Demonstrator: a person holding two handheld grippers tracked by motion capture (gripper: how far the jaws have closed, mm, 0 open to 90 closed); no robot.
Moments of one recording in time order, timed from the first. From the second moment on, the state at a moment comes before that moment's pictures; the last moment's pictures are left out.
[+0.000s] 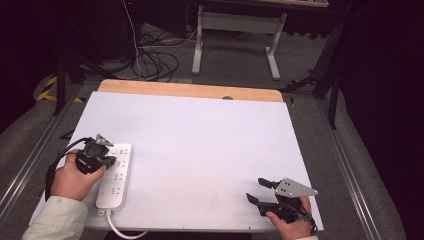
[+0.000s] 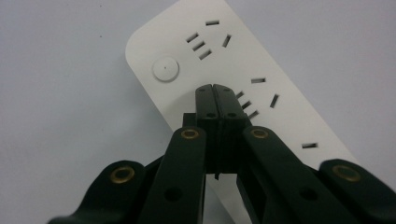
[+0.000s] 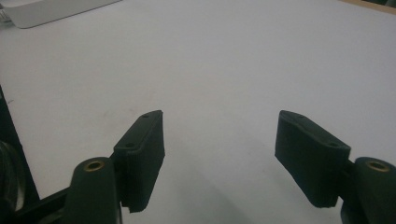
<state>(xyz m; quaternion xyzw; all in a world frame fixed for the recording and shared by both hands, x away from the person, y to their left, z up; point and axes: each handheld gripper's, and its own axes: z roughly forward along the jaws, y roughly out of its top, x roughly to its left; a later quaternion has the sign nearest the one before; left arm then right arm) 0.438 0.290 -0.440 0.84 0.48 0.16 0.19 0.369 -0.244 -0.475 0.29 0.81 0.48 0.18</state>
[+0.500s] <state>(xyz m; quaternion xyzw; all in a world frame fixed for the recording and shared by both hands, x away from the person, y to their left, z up) 0.420 0.291 -0.405 0.82 0.47 0.20 0.25 0.370 -0.244 -0.475 0.29 0.81 0.48 0.18</state>
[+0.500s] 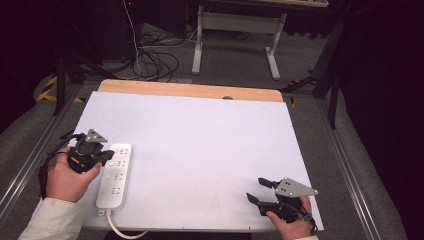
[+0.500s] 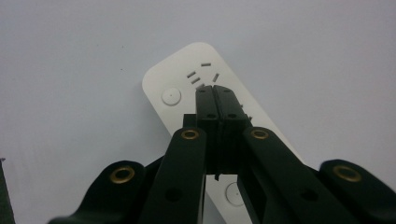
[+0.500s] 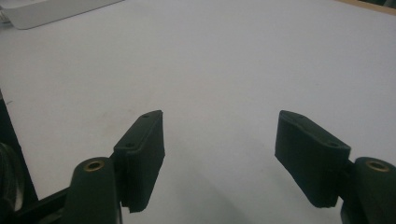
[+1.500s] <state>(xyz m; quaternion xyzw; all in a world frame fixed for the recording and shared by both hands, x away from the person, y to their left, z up) 0.397 0.292 -0.380 0.80 0.42 0.23 0.36 0.370 -0.245 -0.475 0.30 0.81 0.48 0.18</state>
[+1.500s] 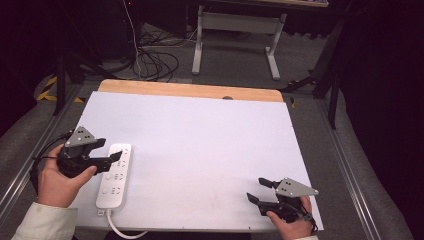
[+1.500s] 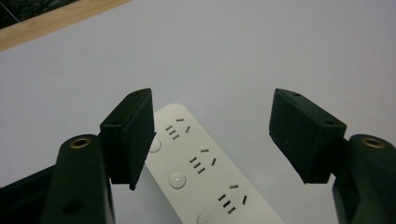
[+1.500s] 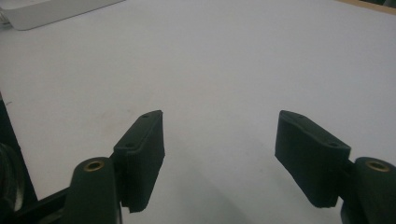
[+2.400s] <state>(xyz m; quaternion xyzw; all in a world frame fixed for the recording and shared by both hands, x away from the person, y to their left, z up) 0.360 0.312 -0.380 0.76 0.37 0.25 0.47 0.369 -0.245 -0.474 0.29 0.81 0.48 0.18</state>
